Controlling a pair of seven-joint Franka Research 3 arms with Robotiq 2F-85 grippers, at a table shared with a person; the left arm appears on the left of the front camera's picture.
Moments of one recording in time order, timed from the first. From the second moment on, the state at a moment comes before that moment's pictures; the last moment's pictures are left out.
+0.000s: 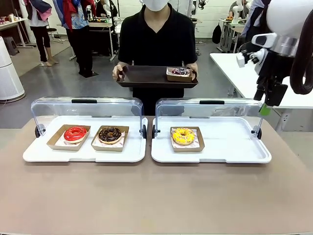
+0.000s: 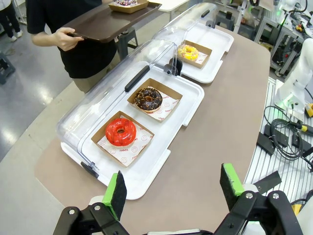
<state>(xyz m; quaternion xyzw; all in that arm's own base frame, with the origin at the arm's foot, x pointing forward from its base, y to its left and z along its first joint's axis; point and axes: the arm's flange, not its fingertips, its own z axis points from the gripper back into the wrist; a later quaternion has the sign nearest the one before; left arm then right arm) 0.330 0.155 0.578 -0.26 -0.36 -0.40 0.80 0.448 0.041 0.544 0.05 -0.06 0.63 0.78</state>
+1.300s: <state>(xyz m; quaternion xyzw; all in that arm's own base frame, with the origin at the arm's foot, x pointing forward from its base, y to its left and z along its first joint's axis) 0.330 0.155 0.578 -0.26 -0.36 -0.40 0.80 0.428 -0.208 0.483 0.40 -0.39 0.56 0.61</state>
